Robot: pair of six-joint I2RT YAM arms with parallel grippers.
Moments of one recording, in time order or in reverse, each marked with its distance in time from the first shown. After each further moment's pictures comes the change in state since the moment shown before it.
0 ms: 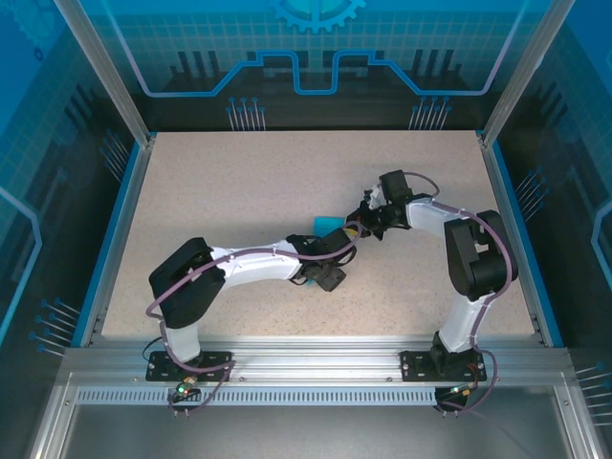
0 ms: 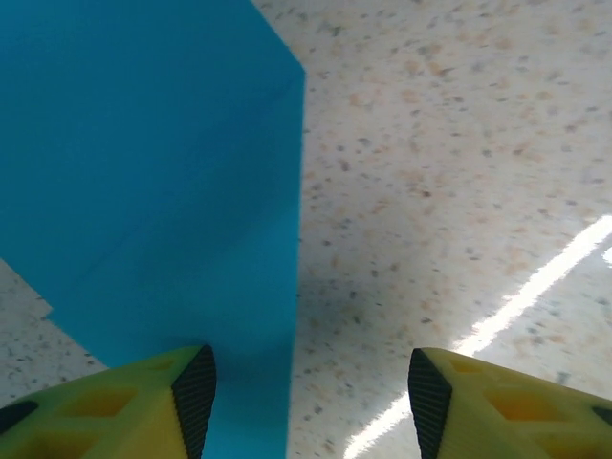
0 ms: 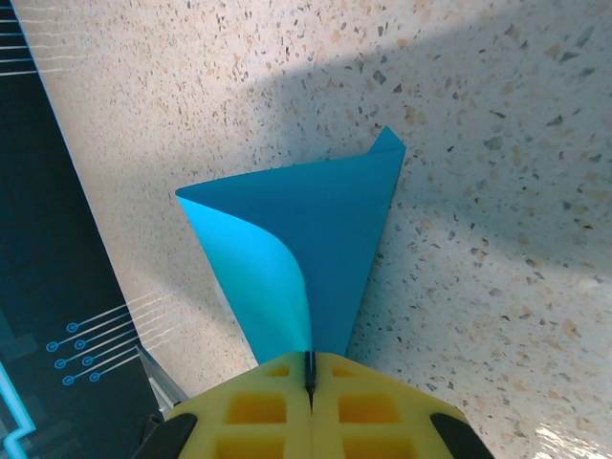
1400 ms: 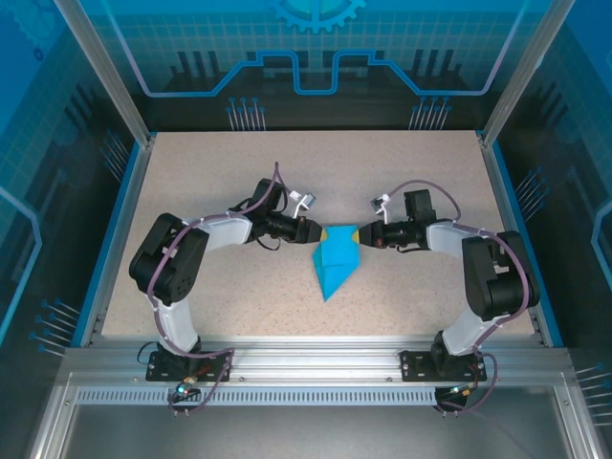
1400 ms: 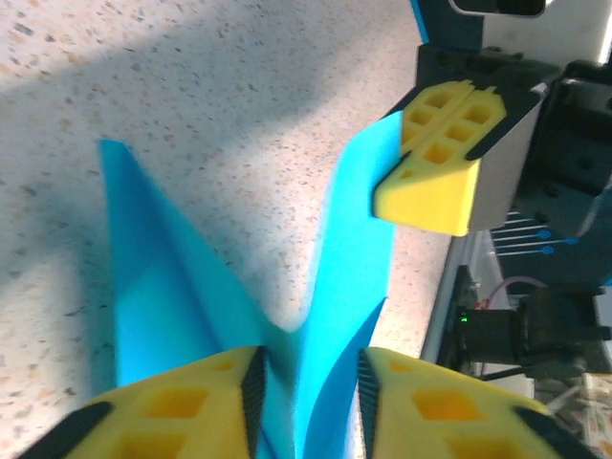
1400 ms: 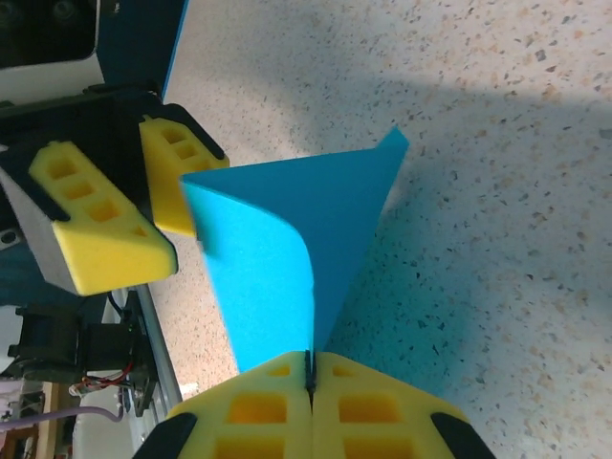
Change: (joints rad) left arm 0.533 0.007 -0.167 0.547 1.086 -0.232; right arm -0.114 -0.174 -0.284 0.213 -0.247 -0.496
